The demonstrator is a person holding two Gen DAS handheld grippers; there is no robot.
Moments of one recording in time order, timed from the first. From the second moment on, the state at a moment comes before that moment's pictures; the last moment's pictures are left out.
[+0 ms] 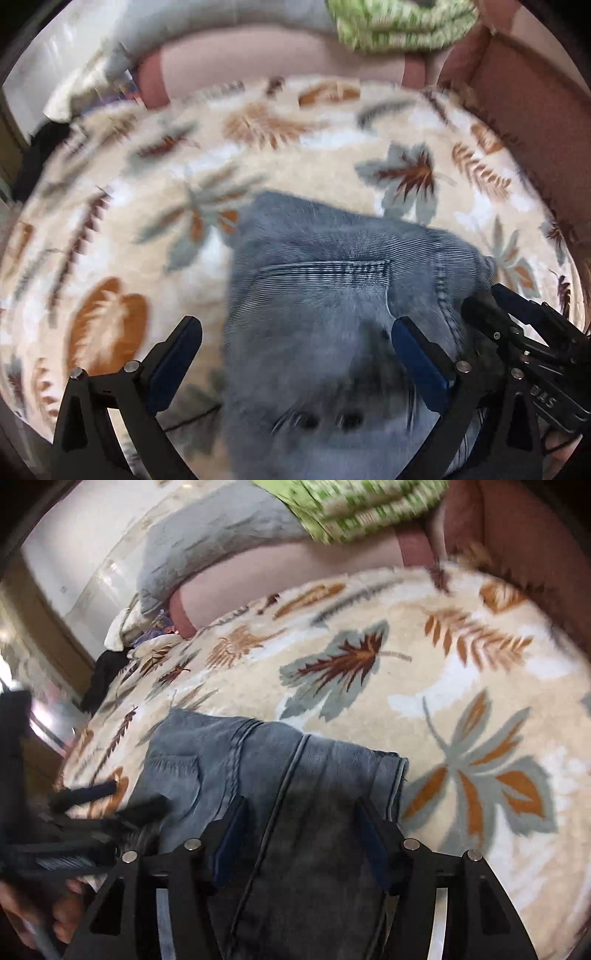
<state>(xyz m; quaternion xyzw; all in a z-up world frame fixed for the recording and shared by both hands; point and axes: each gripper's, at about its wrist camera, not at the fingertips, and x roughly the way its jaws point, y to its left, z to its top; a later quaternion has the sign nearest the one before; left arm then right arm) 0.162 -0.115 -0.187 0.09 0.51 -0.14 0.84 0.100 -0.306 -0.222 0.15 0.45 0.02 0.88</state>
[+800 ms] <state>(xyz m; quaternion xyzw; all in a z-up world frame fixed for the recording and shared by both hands) 0.022 -0.039 0.011 0.09 0.22 -0.06 0.97 -0.054 -0.243 -0.015 -0.03 0.27 -0.08 0.96</state>
